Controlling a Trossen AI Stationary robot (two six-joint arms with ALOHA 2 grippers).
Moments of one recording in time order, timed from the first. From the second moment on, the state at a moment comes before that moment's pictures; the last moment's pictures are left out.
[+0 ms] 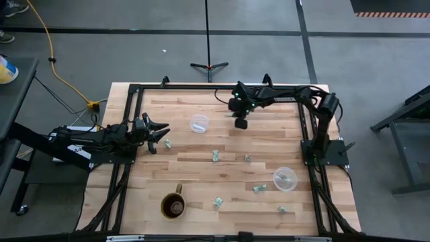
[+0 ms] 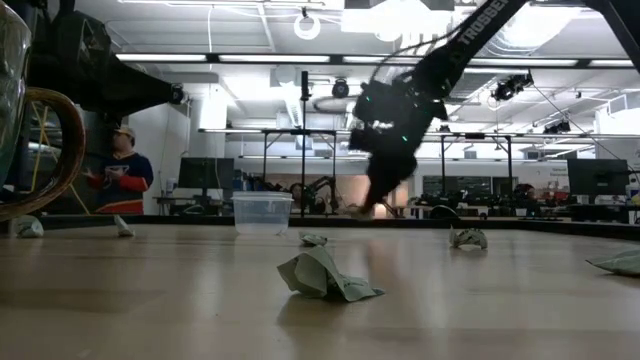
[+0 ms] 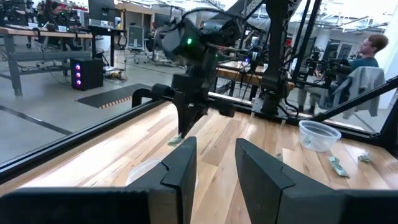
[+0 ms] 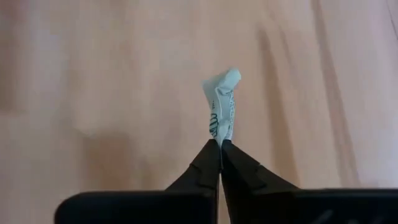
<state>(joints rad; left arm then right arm) -0.08 0.04 0.01 0.07 -0.42 -0.14 -0.52 1.89 1.18 -0.34 -0.26 -0.38</state>
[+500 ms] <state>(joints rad) -0.08 0.04 0.01 0.07 -0.42 -0.14 -0.33 1.92 1.31 -0.06 -0.32 -0.38</state>
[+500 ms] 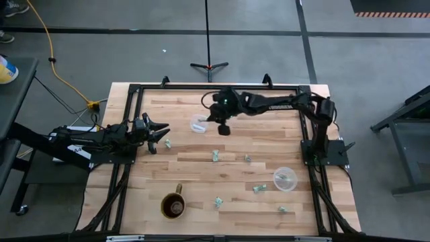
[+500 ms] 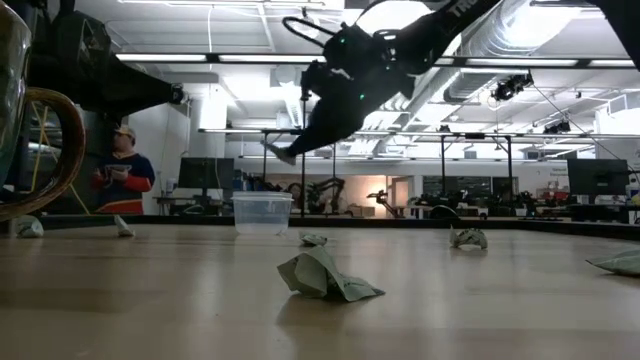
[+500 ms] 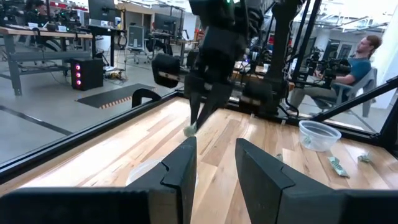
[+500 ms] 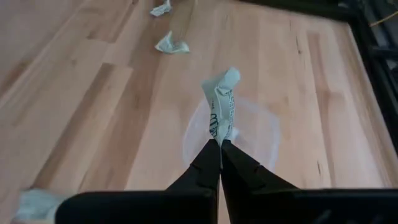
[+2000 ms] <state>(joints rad) -0.08 0.04 0.01 0.07 -0.42 -0.14 -0.28 2.00 1.55 -0.32 -0.23 -0.30</state>
